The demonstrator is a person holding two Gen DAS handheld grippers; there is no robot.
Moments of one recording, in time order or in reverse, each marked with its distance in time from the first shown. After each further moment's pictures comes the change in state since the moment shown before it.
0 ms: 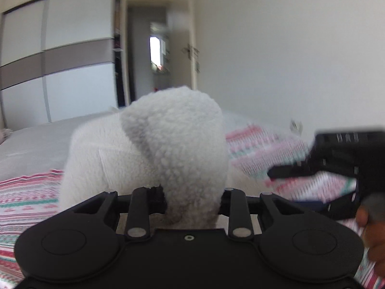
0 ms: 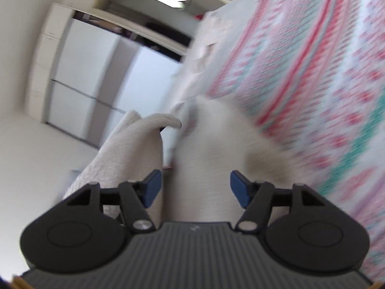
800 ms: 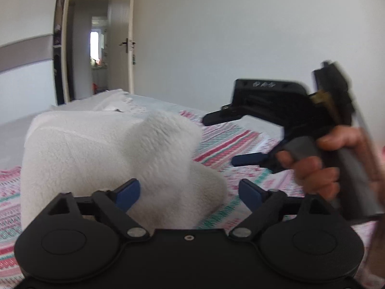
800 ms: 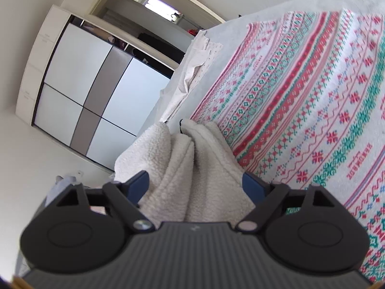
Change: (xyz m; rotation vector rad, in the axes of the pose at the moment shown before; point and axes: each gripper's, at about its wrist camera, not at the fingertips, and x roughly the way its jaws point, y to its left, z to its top) left arm -0.056 -0.015 -0.012 0.029 0.004 -0.342; right arm -0.018 -0.001 0.018 -0.050 -0.073 -0.023
